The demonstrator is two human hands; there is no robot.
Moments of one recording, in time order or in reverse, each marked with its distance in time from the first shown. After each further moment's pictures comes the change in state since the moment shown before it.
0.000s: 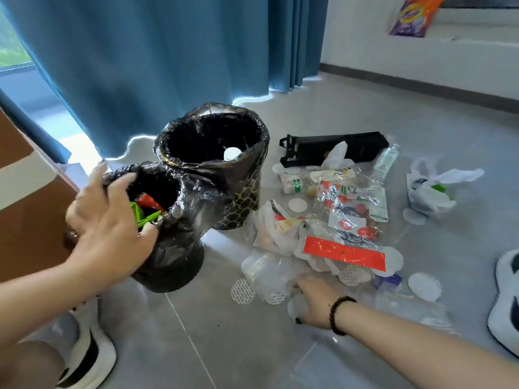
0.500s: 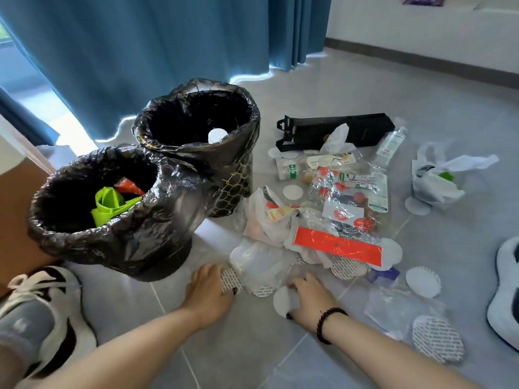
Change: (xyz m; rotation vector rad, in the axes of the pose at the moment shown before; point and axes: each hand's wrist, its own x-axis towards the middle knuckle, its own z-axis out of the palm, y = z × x) left_hand -0.092 0.063 0.179 -0.078 -0.739 -0.066; right_hand 0.006 0.016 0.035 0.210 0.040 0.120
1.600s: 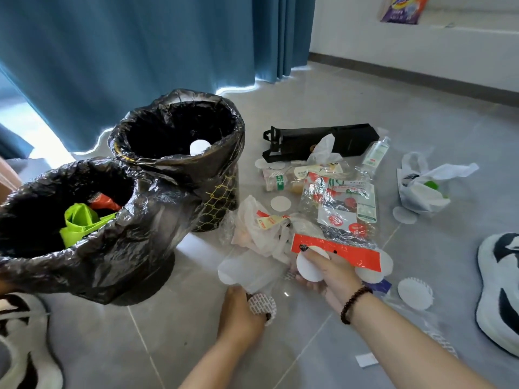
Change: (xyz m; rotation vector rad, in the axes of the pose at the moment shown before) left_hand 0.004 0.075 0.043 -0.613 0.127 0.007; right_hand 0.004 0.005 -0.083 1.482 0.182 0.305
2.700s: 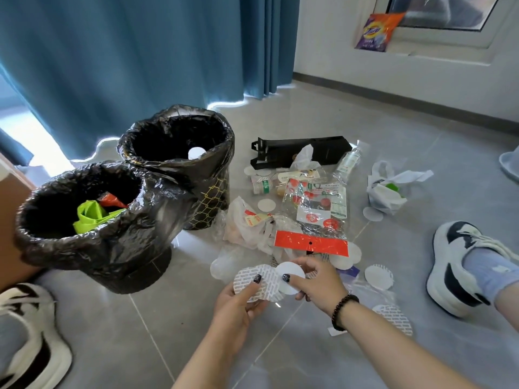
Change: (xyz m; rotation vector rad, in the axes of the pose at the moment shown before) left_hand -0.058 0.033 -0.009 -1.143 -0.120 -0.299; right_hand -0.063 0.016 -0.023 -0.576 -0.041 -0.290
